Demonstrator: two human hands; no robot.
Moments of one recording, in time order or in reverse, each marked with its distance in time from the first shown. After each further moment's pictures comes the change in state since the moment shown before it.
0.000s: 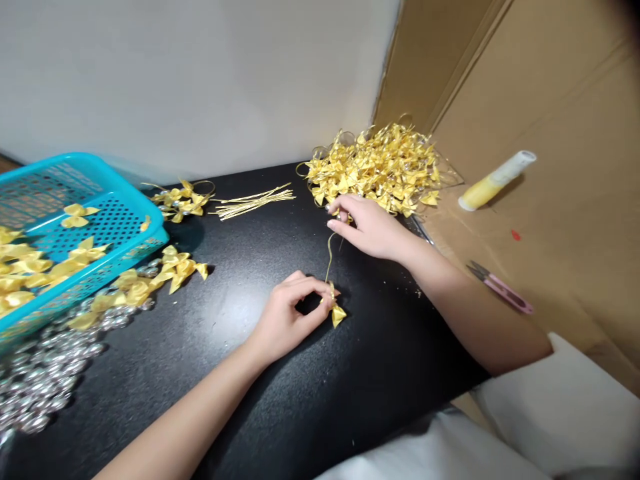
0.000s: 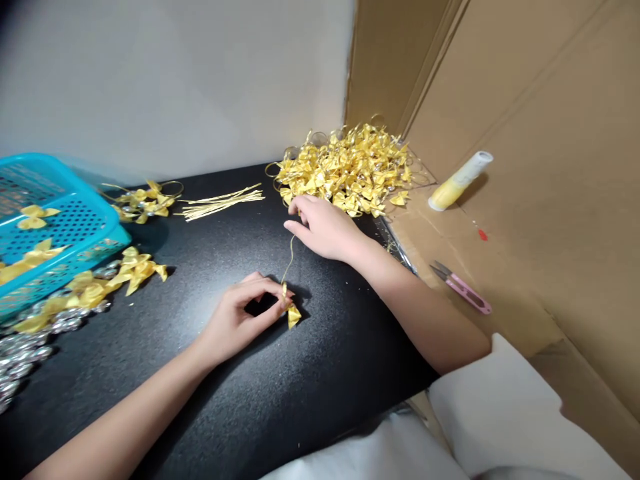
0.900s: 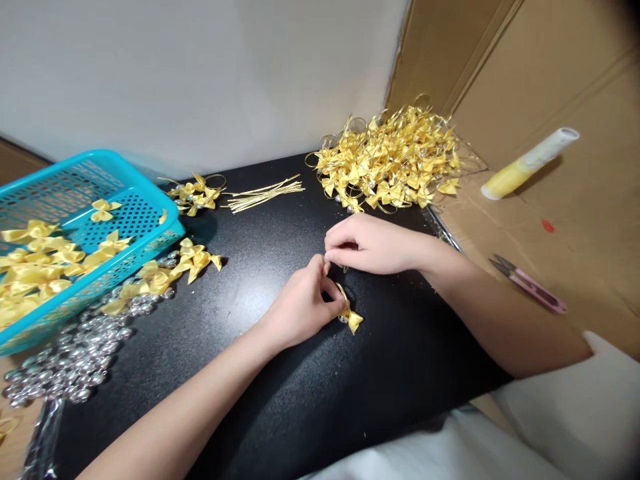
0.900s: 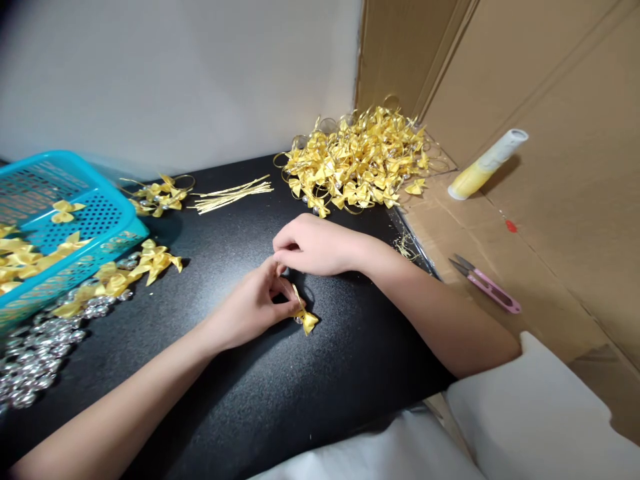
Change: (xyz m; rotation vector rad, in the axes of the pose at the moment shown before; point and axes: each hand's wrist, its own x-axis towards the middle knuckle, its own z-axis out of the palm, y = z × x) left_hand 0.012 0.017 -0.003 -0.132 -0.197 -0.373; right_hand -0.007 -0.020 0.006 0.184 -0.426 -0.215
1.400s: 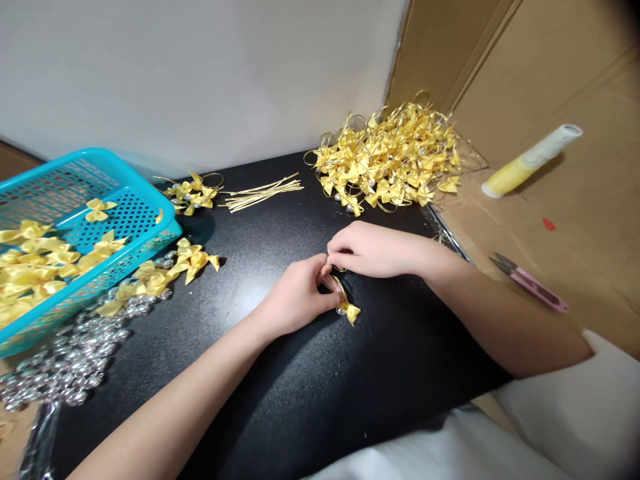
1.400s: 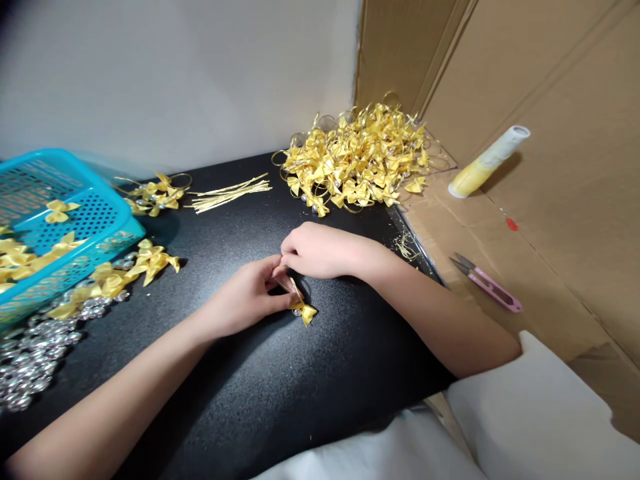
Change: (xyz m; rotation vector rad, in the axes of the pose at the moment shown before) left_hand 0.010 0.005 -0.013 0.090 -0.032 0.006; right_hand 0.000 -0.006 0.003 -0.090 -0.139 0.204
